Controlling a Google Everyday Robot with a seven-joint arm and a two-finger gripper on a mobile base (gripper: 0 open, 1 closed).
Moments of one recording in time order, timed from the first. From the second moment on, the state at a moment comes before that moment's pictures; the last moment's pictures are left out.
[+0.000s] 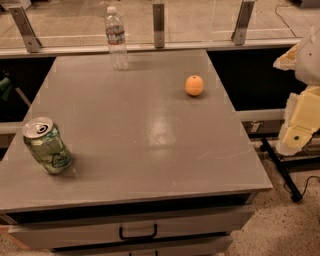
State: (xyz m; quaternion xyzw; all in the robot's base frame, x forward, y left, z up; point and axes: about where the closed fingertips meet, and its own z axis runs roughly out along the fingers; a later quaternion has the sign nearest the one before) arm 0.438 -0.217 0.977 -0.60 0.78 -0.03 0.16
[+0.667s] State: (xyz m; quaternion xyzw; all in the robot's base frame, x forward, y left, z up) arm 0.460 -0.210 0.970 -0.61 0.77 -0.04 0.18
